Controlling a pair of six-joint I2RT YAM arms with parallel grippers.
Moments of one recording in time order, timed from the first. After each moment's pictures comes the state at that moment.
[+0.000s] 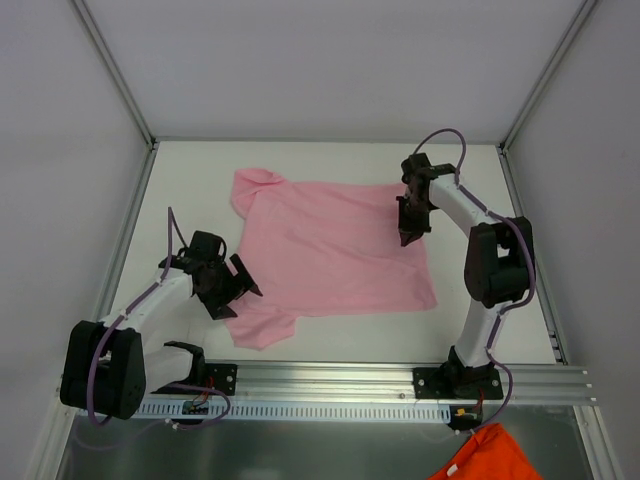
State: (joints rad) left arm -0.20 1.16 0.56 -0.65 0.28 -0.84; right arm 0.28 1.88 1.49 -0.99 -0.02 0.31
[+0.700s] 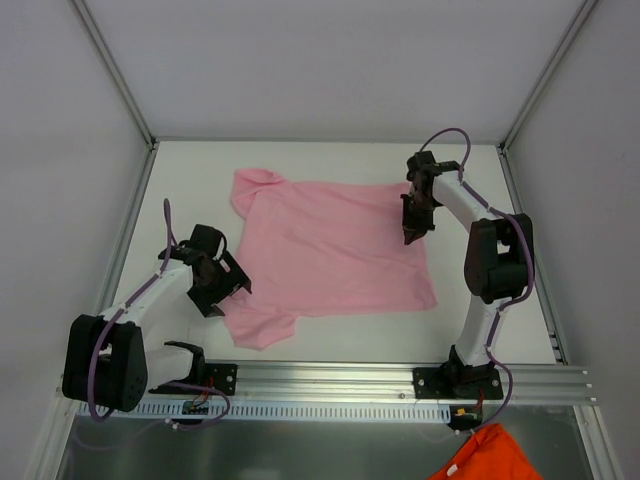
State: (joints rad) left arm -0.20 1.19 0.65 -0.81 0.07 -0.89; right arm 0.23 1.93 1.52 -1.01 -0.04 0.30
